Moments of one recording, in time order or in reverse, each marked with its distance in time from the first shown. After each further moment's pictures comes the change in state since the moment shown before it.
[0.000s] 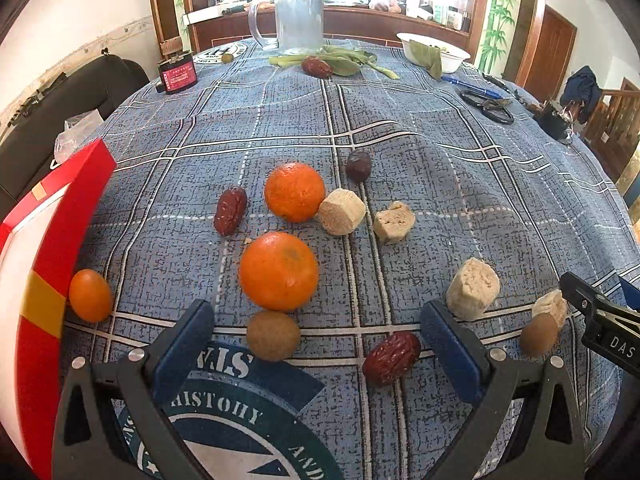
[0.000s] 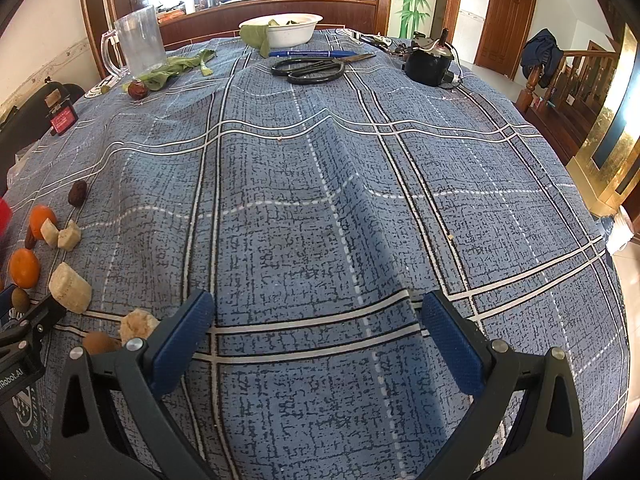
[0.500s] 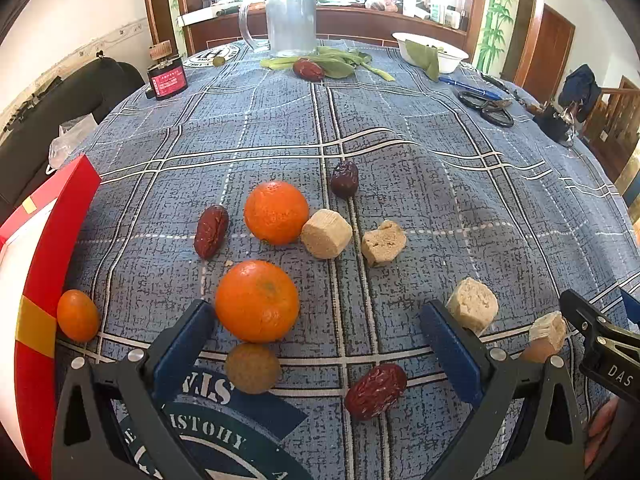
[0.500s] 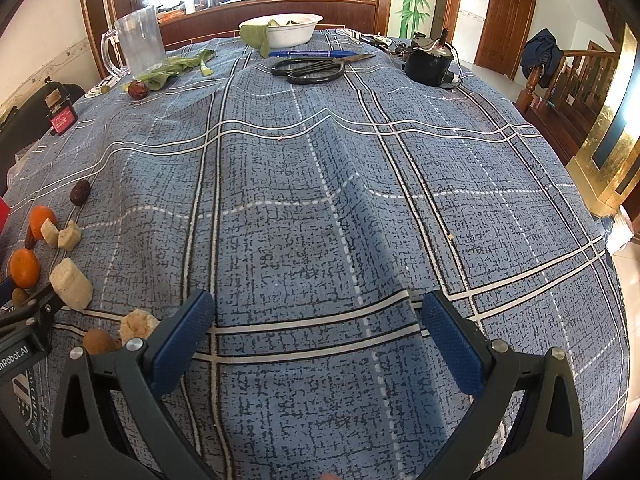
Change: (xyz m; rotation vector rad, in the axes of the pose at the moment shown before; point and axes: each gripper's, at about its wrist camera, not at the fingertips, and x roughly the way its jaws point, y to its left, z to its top) left arm 0.009 -0.006 0.010 0.008 0.000 -0.003; right arm 0.000 0.000 0.000 0.000 0.000 0.000
